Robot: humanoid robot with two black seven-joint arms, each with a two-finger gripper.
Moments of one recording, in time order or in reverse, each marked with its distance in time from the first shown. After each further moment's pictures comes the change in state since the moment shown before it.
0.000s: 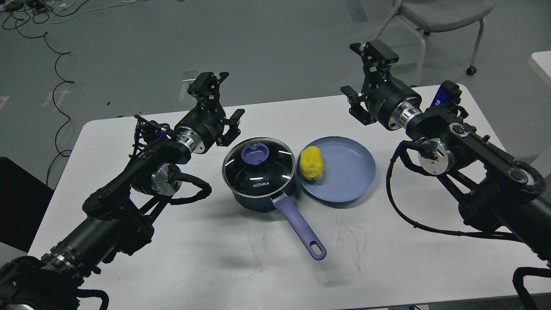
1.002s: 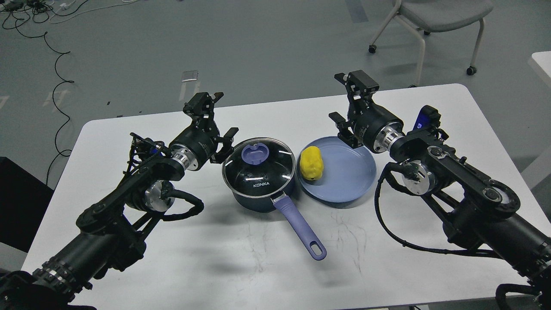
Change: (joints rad) left arm 0.077 0.039 0.015 -0.024 -0.001 -0.017 -0.004; right arm -0.049 0.053 -0.006 -0.021 -0.082 0.032 -0.001
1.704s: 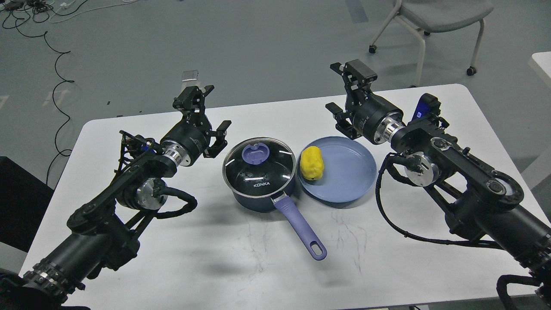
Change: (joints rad) left arm -0.004 0.036 -0.037 -0.029 -0.002 0.000 -0.018; right arm 0.033 -0.011 0.018 0.000 0.003 0.052 0.000
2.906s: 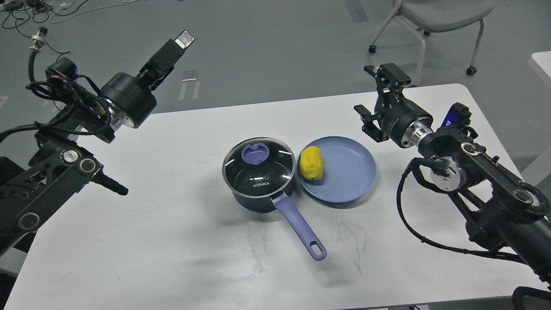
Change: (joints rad) left arm -0.101 0.388 0.083 -0.372 1.084 0.162 -0.097; right arm -0.121 -0.045 0.142 0.003 0.015 0.042 0.002
